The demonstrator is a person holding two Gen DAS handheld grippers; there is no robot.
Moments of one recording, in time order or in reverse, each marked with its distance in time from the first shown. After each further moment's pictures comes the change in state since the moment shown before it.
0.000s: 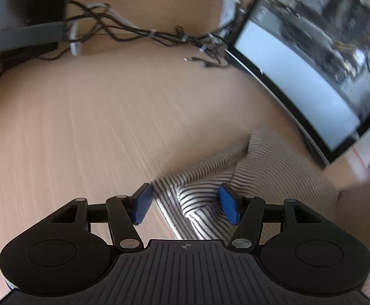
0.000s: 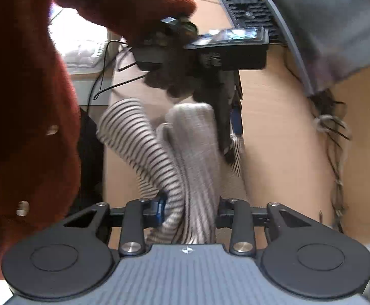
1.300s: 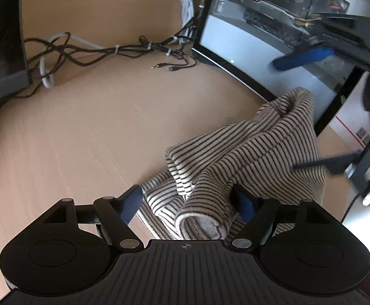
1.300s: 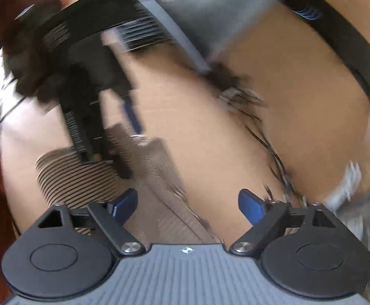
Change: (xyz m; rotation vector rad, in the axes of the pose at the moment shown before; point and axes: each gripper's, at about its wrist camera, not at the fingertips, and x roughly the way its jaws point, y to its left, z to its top) left arm -0.014 -0.037 0.003 0.181 0.010 0.014; right arm 0.025 0.001 -0.066 0.454 -0.189 -0.440
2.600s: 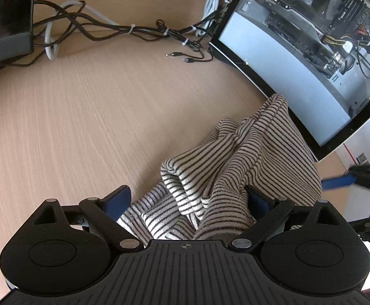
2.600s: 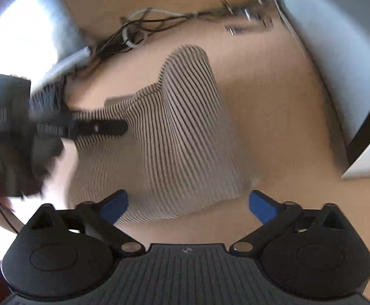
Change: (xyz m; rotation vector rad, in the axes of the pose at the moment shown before) left arm 0.022 0.038 0.015 -0.136 0.047 -0.064; right arm 0.047 -0.016 -0.126 1.160 0.111 0.275
